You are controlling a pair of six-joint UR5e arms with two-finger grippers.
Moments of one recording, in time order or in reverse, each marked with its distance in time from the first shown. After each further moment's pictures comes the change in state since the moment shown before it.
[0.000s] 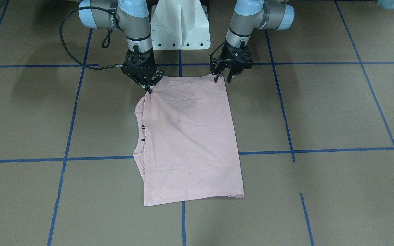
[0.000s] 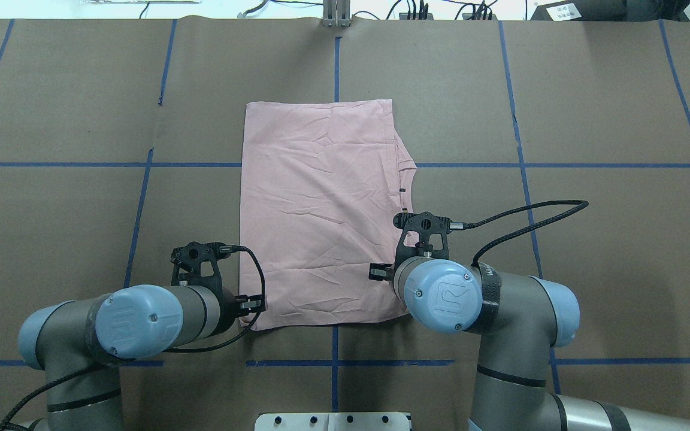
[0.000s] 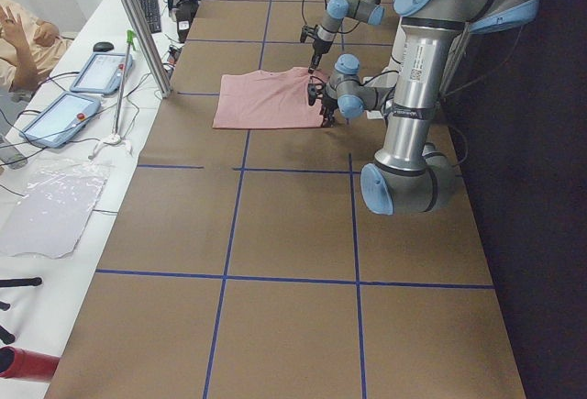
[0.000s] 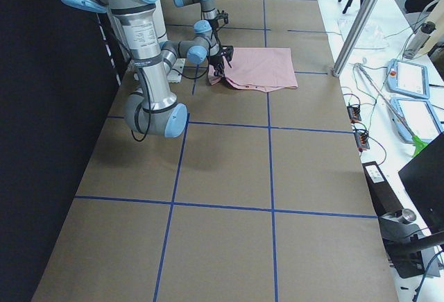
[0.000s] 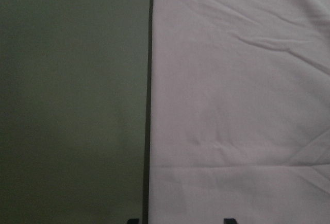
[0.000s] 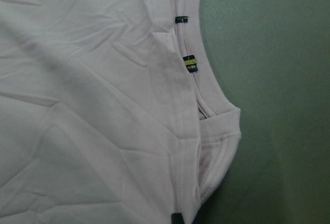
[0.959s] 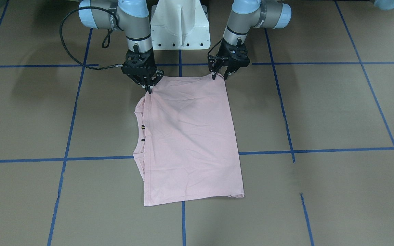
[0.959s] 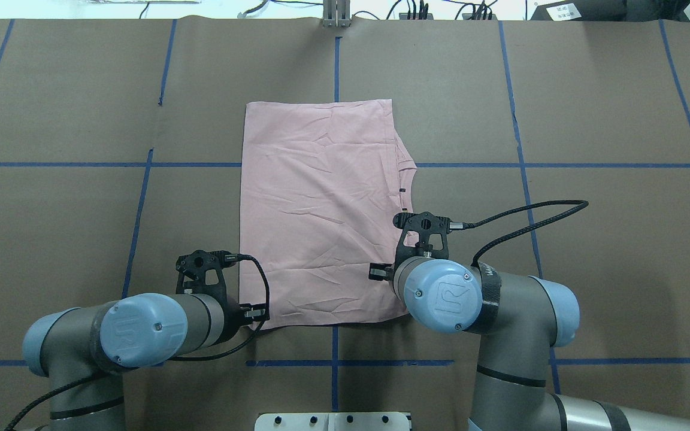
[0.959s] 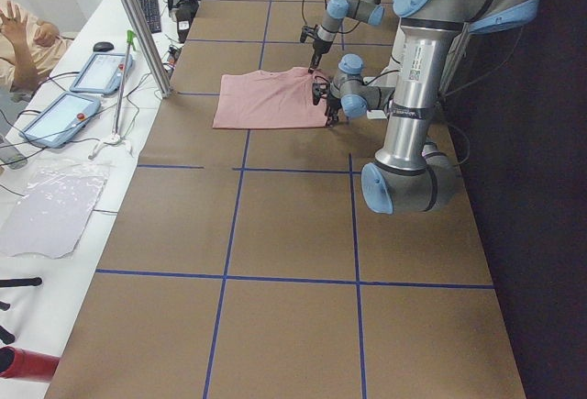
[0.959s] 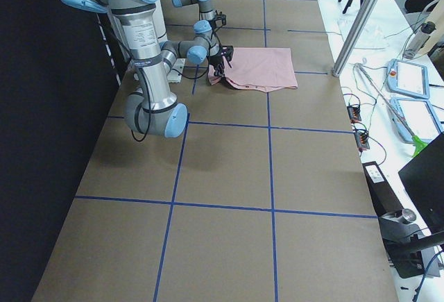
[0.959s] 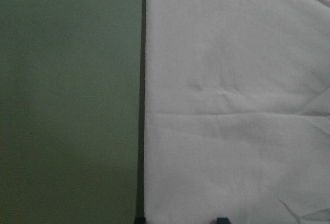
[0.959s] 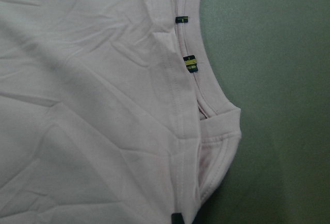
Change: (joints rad) left arm 0.014 -0.004 0.000 0.000 0.000 0.000; right arm 0.000 0.001 0.000 0.000 0.000 0.000
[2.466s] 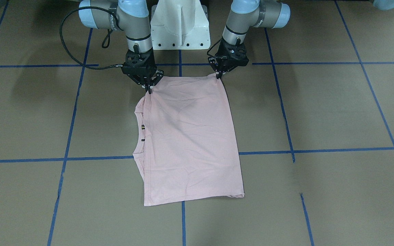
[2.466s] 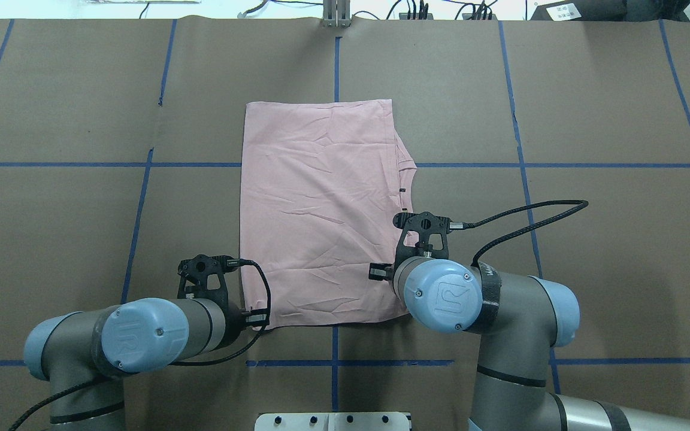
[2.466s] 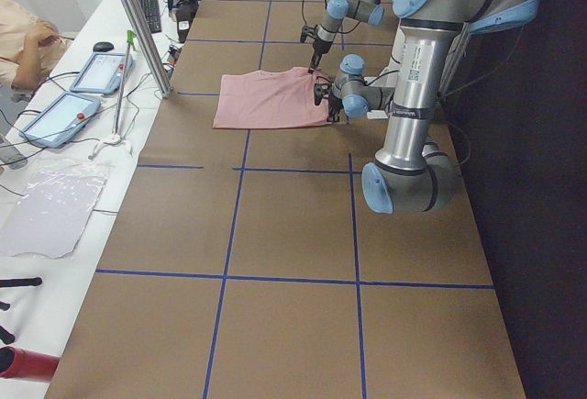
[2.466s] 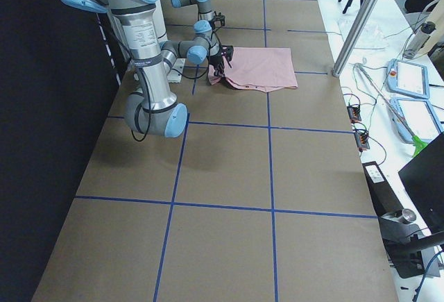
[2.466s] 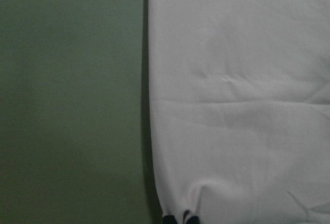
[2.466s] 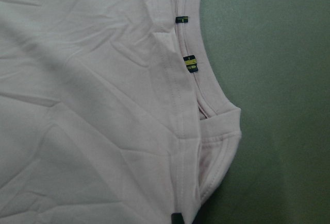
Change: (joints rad) left arm 0.011 0.001 -0.011 0.002 -0.001 0.006; right arm 0.001 -0.001 0.005 0.000 0.001 0.000
